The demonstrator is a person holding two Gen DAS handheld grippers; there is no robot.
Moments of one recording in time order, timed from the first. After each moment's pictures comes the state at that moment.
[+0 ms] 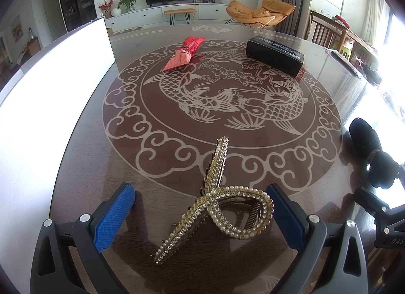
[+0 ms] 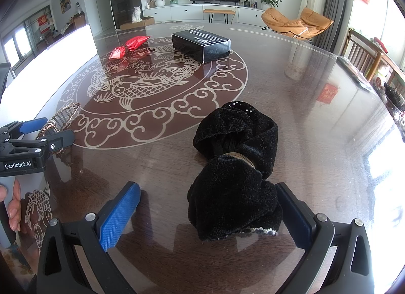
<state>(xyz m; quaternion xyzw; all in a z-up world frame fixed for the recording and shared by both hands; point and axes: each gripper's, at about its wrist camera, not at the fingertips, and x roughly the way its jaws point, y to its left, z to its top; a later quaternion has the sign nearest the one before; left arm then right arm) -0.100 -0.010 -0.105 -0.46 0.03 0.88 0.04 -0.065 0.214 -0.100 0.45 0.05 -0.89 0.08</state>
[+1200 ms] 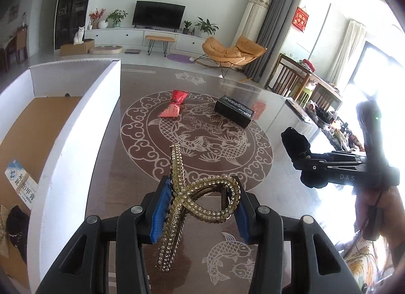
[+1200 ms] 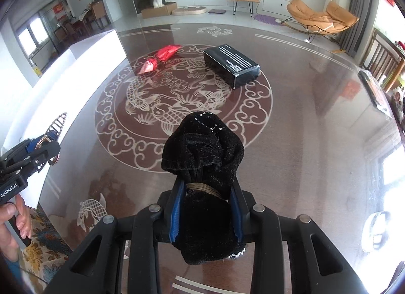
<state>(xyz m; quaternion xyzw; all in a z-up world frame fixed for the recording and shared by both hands) -0.023 -0.083 0.002 -0.37 -0.10 0.91 0.15 -0.087 0.189 -0.015 0.50 0.04 -0.85 0.16</state>
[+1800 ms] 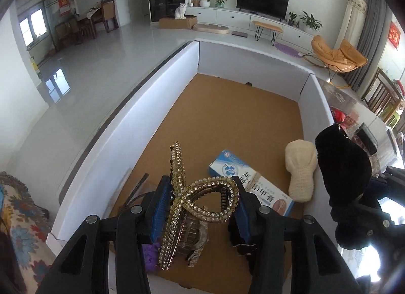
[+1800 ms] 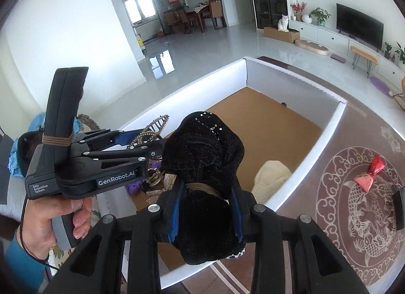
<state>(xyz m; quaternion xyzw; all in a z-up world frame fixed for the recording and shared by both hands) -0.018 -0.341 -0.007 -0.48 -0.07 0.86 -0.15 -0.048 -0.178 0.048 0.43 0.10 -0.78 0.44</state>
